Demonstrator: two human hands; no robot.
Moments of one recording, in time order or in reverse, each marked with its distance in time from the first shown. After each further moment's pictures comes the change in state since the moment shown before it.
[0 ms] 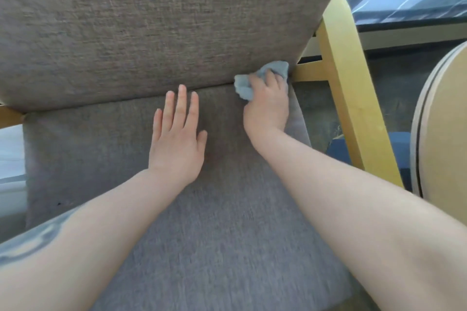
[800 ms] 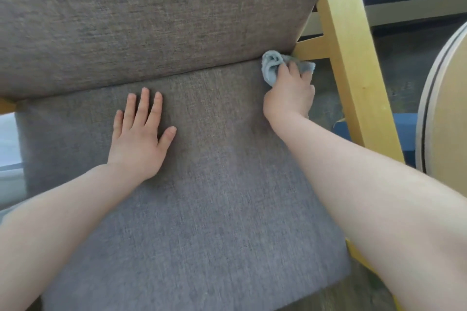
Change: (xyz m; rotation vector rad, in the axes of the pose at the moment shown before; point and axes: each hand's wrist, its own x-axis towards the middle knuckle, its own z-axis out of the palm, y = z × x) left_hand -0.012 -0.060 0.009 0.075 -0.148 -0.077; right_hand 0.007 0.037 -0.006 -0.166 -0.162 0.181
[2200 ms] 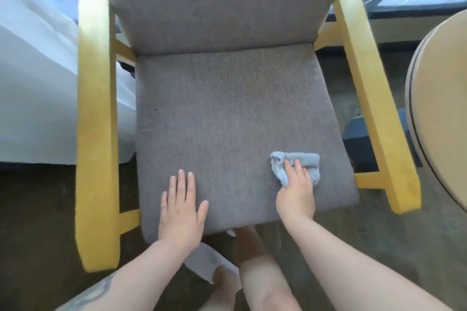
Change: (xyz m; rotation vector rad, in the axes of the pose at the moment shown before) left_hand -0.304 -0.018 0.070 -0.017 -0.112 -0.206; right_hand -0.337 0.051 0.026 0.380 -0.182 0.039
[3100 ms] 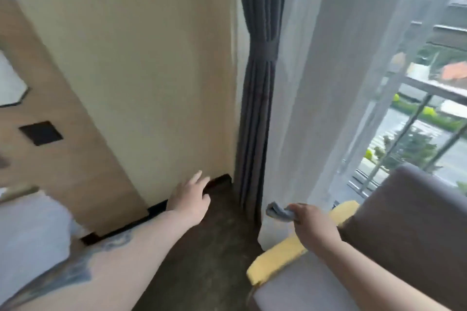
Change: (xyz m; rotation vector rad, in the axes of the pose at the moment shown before) left_hand -0.380 -0.126 -0.292 -0.501 0.698 -0.912; right_hand -0.233 -0.343 -0.235 -0.482 -0.328 -1.514
